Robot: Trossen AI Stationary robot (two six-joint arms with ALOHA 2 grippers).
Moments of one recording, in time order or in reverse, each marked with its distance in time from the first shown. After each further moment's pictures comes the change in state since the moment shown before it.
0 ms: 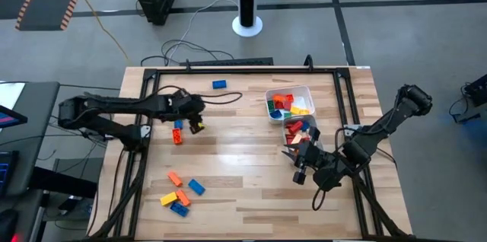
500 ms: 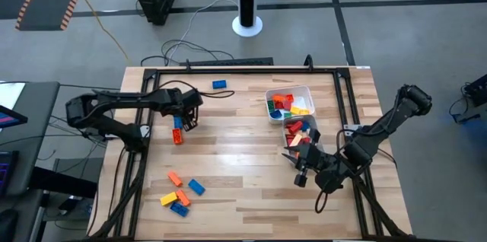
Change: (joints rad) left arm 0.177 0.101 -0.013 -0.145 0.057 0.043; right arm 0.014 0.000 0.000 0.018 -0.001 -0.001
